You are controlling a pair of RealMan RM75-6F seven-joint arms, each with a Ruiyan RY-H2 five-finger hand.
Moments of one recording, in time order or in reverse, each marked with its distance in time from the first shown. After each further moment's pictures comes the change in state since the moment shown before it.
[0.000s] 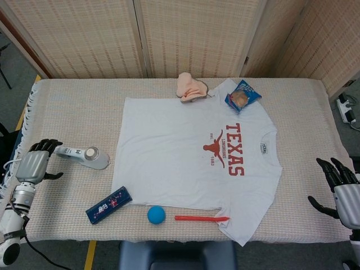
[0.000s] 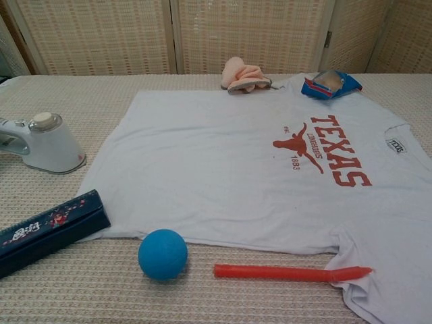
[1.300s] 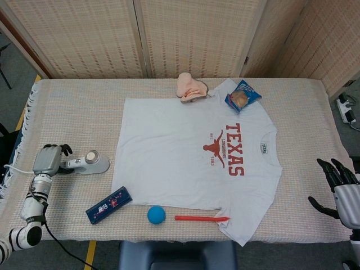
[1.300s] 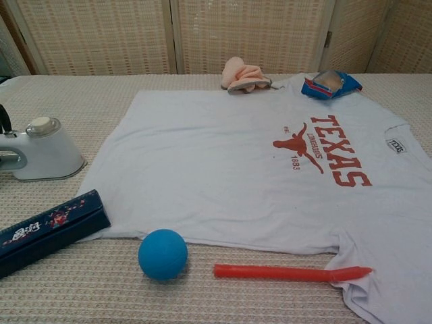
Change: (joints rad) left arm -0.100 -0.139 0.005 0.101 -0.222 -0.059 0.138; right arm -0.007 0.001 0.002 0.003 0.016 -0.015 0.009
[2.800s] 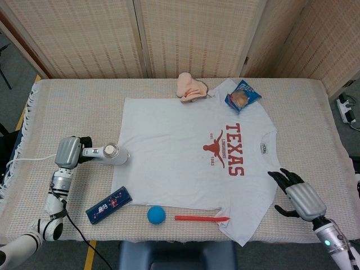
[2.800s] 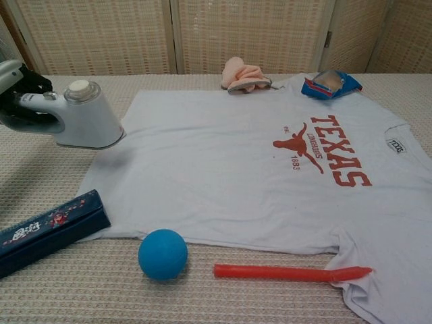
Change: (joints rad) left arm -0.069 -0.285 -0.006 0.350 0.330 0.273 -0.510; right arm 0.209 -0.062 -0.067 0.015 -0.071 -0.409 -0.012
